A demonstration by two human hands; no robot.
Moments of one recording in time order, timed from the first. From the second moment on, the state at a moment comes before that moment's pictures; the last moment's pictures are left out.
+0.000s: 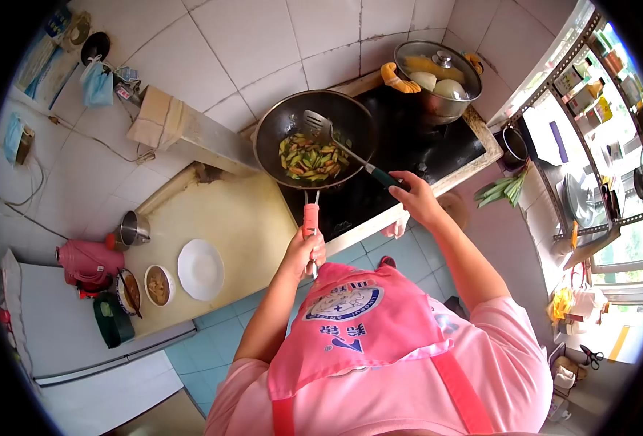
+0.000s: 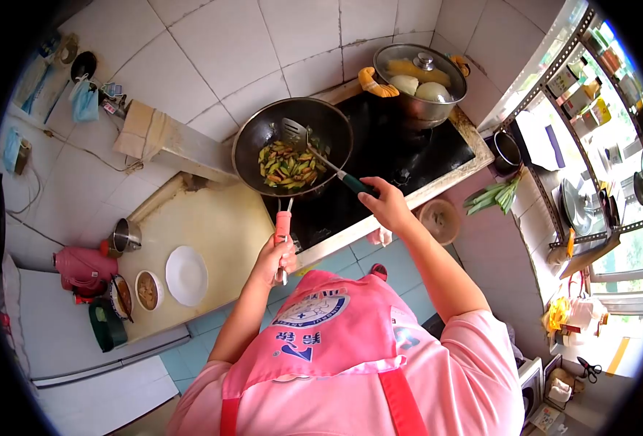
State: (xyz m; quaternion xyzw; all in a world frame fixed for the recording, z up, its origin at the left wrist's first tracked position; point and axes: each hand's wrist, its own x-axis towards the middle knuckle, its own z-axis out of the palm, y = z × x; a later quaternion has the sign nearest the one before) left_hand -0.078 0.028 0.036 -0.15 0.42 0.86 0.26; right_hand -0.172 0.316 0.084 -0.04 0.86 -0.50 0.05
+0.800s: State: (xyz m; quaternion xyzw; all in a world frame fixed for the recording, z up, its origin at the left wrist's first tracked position) left_hand -0.069 0.026 -0.003 -0.26 0.38 0.87 0.16; right_hand -0.239 0.371 -0.077 -0.15 0.95 -0.26 0.00
